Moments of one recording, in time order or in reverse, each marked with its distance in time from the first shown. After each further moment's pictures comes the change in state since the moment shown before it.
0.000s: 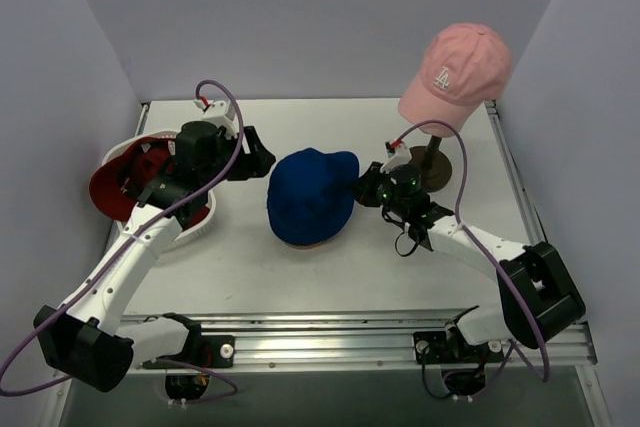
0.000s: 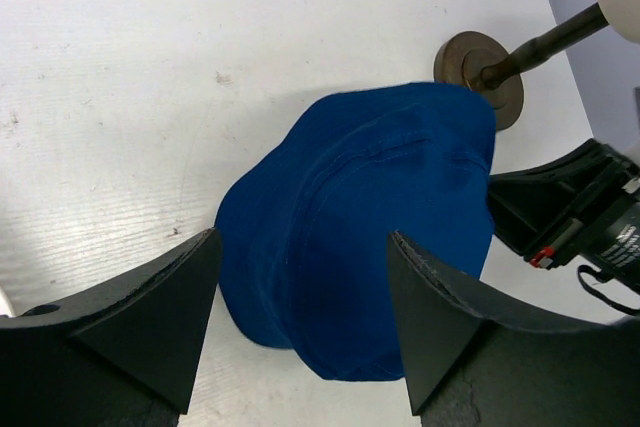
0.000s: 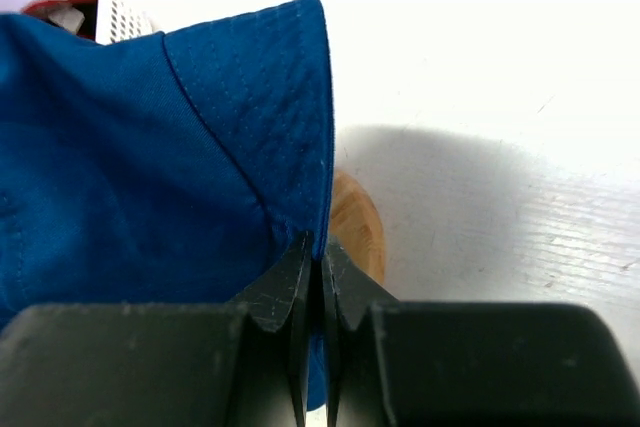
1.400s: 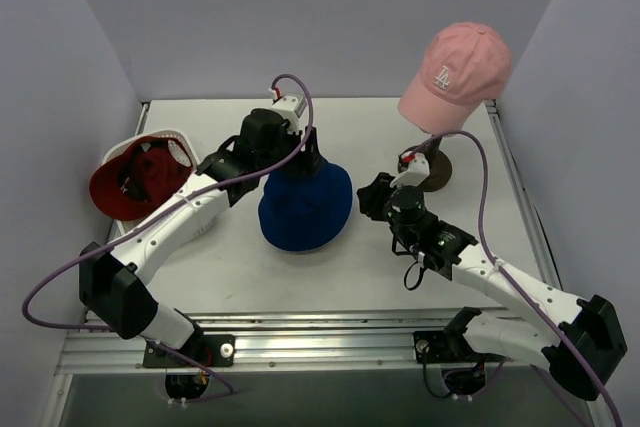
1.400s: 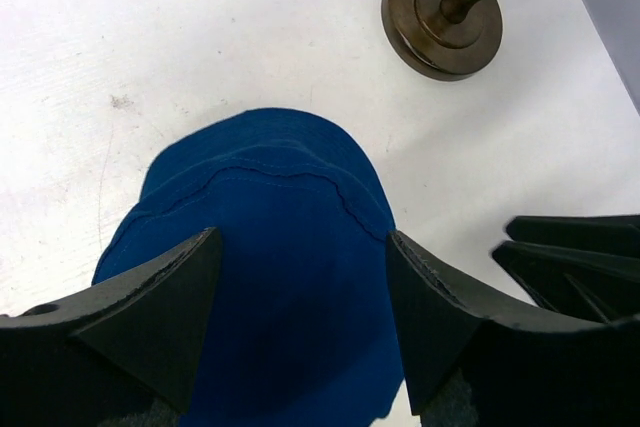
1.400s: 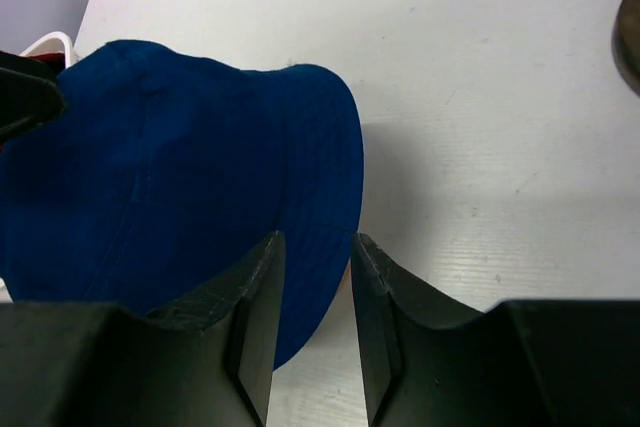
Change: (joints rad) left arm -0.236 0.287 0.204 0.005 -0.054 0.097; right arm 0.238 -0.346 0.003 -0.339 0.486 0.014
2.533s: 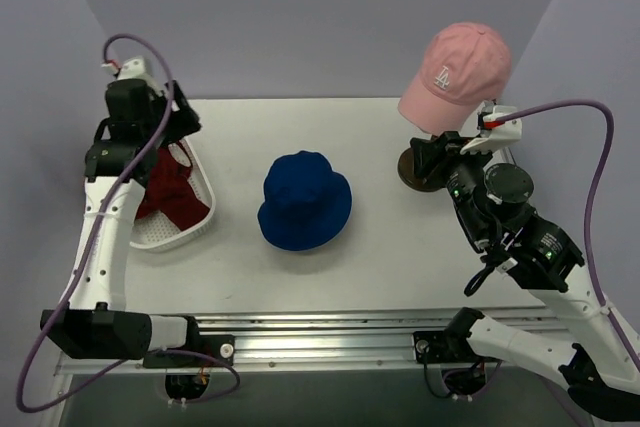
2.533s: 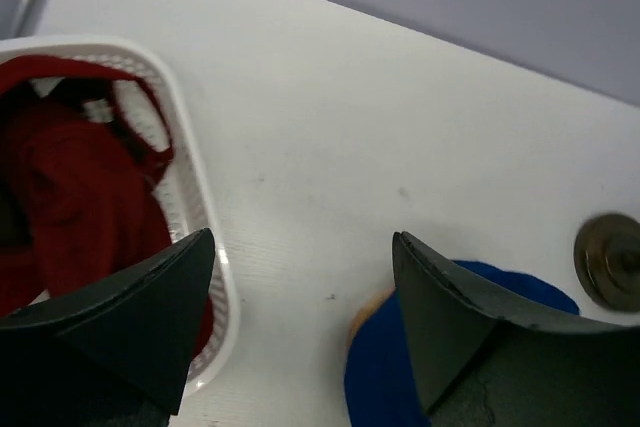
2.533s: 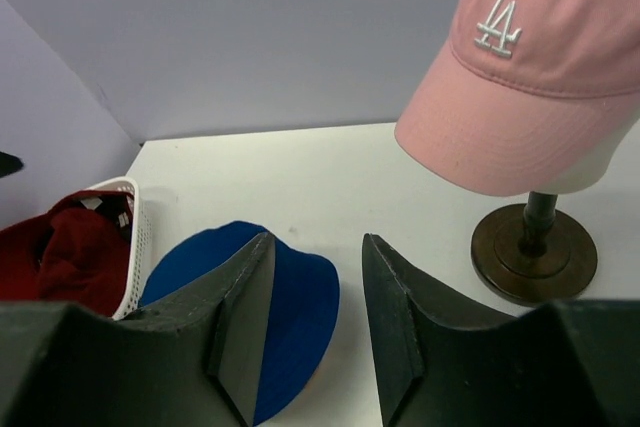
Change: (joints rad) left arm 0.477 -0.134 0.205 -0.278 -0.113 -0.016; right arm 0.059 -0.172 0.643 -0.472 0.201 -0.334
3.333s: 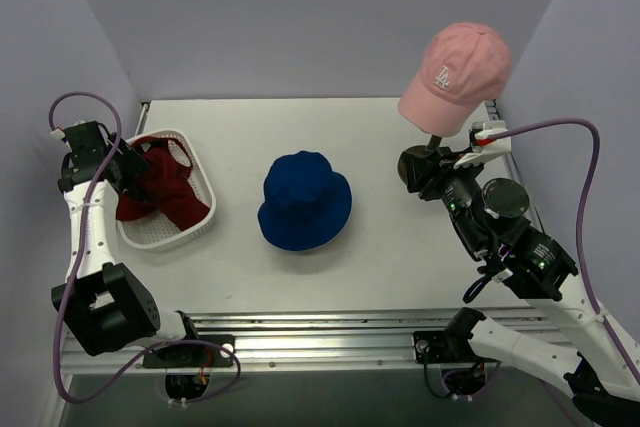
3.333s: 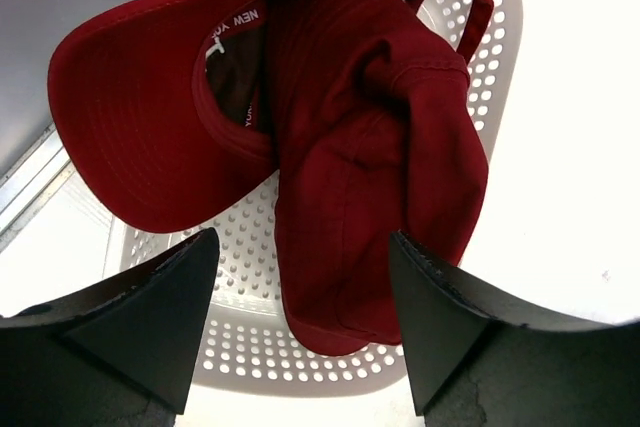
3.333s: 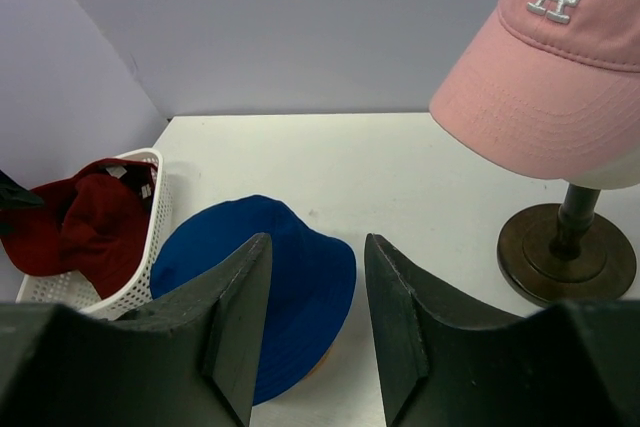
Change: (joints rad) left arm 0.545 0.031 -0.334 0.036 0.037 -0.087; right arm 0.000 -0.089 -0.170 0.087 -0.101 -0.016
